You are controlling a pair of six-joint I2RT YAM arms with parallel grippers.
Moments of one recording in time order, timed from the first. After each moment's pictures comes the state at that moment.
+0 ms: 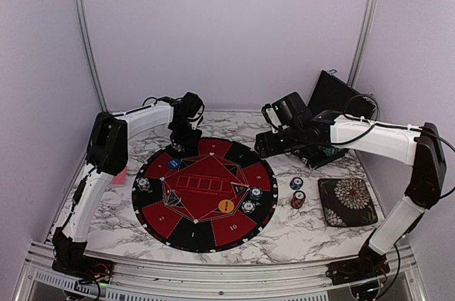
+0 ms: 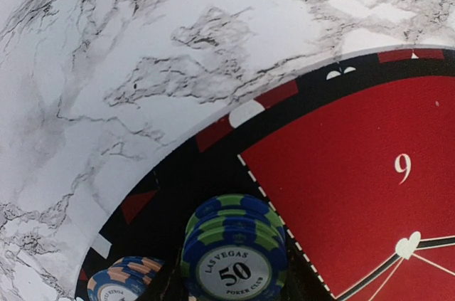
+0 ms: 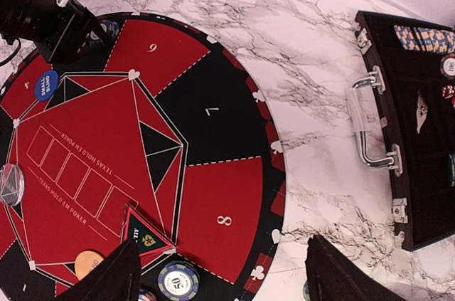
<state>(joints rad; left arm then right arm) -0.53 2.55 2.26 -0.89 -0.11 -0.12 0.70 1.62 1.26 -0.46 0.17 0.29</state>
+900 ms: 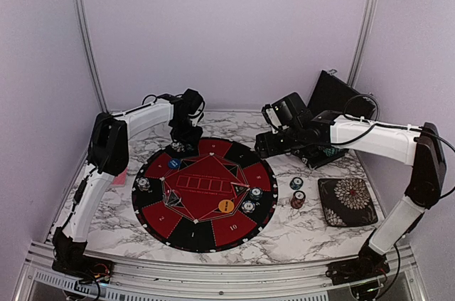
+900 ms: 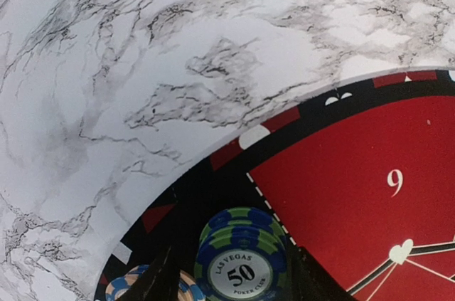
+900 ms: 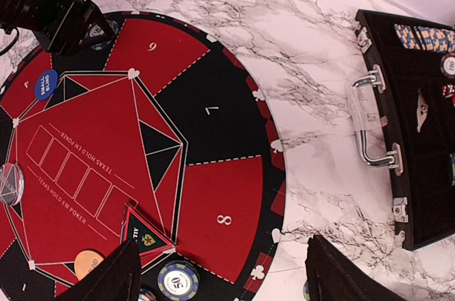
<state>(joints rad) -0.53 2.56 2.33 -0.92 -0.13 -0.10 0.70 1.62 1.25 -0.46 0.17 0.29</state>
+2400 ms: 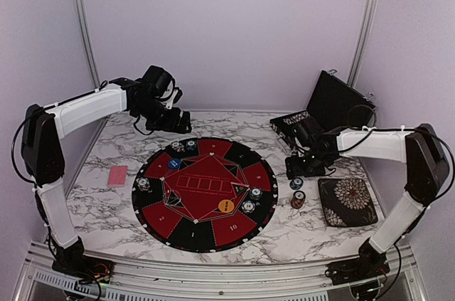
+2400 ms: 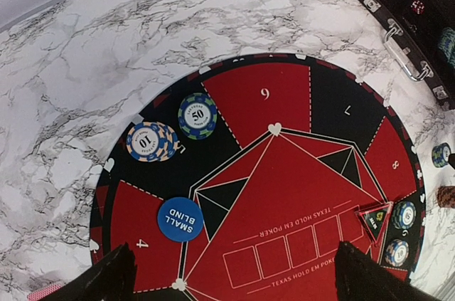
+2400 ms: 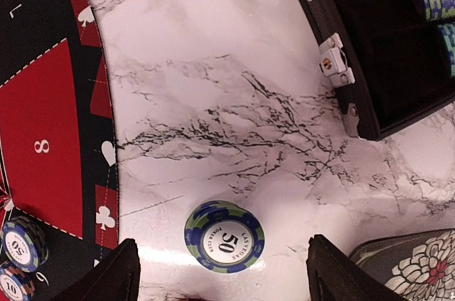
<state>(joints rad) -0.52 1.88 1.68 -0.76 0.04 -0.24 0.50 1.62 1.02 -0.56 0.18 0.37</state>
